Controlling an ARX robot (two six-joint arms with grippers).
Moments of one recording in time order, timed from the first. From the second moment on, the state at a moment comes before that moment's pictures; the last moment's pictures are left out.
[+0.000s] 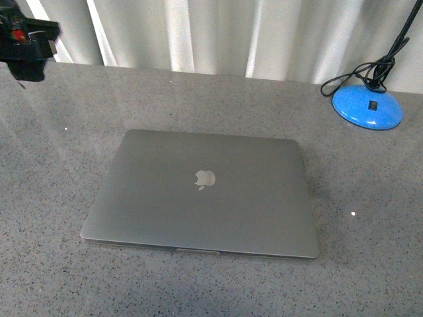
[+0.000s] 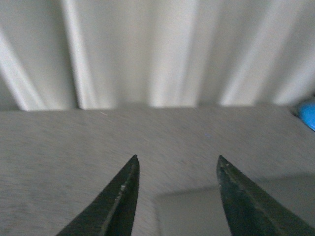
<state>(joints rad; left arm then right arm) -0.07 1.74 0.50 1.13 0.11 0.00 0.03 1.17 0.58 0.41 -0.28 -0.44</state>
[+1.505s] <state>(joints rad) 0.00 0.43 0.02 0.43 0.00 0.00 0.00 0.36 0.02 0.36 0.00 -0.01</state>
